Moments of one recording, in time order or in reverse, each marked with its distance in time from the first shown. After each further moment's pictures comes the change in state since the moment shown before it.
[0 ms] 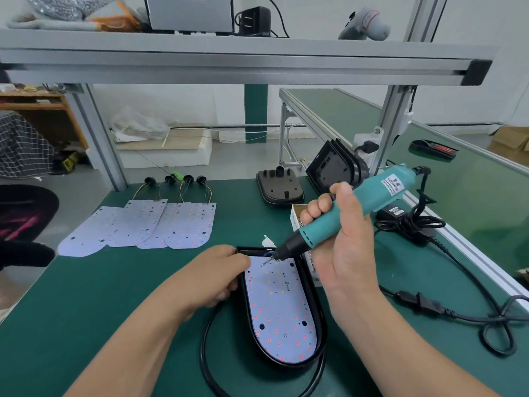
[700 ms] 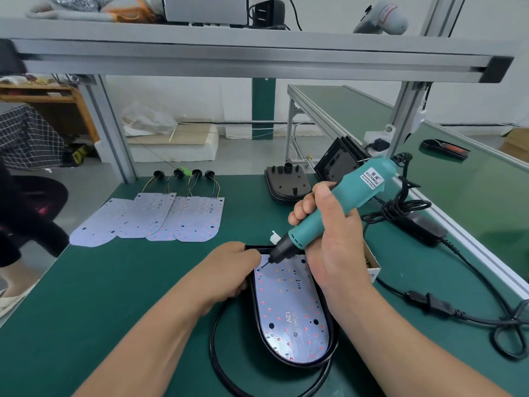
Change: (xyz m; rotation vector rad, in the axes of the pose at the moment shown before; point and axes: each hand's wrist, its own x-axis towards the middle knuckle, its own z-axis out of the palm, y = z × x) left_hand 0.012 -0.006 0.010 -0.062 0.046 0.002; right_hand 0.000 0.023 0.006 -0.118 -0.135 0.024
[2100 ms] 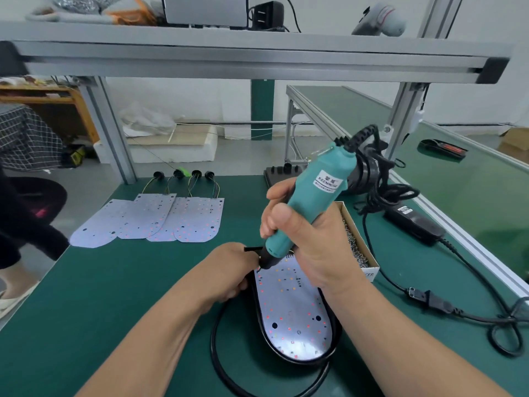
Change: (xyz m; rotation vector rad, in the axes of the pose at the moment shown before) left_hand 0.008 -0.003 -0.003 0.080 -0.037 -0.024; right_hand -0.007 -0.007 0.016 -0.279 -0.432 -0.019
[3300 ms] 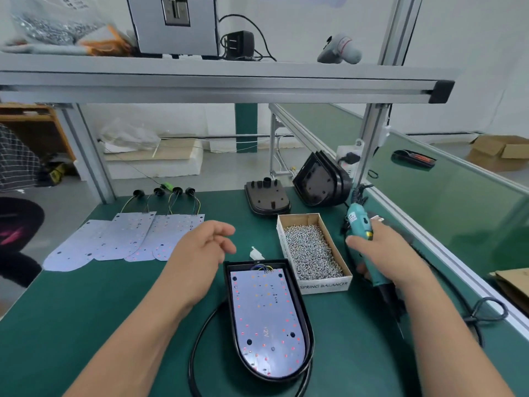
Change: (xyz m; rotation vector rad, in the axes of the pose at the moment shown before) left_hand -0.012 0.022 -0.005 -0.191 0.335 0.328; right_hand -0.036 -0.037 -0.178 -1.020 0.403 0.661
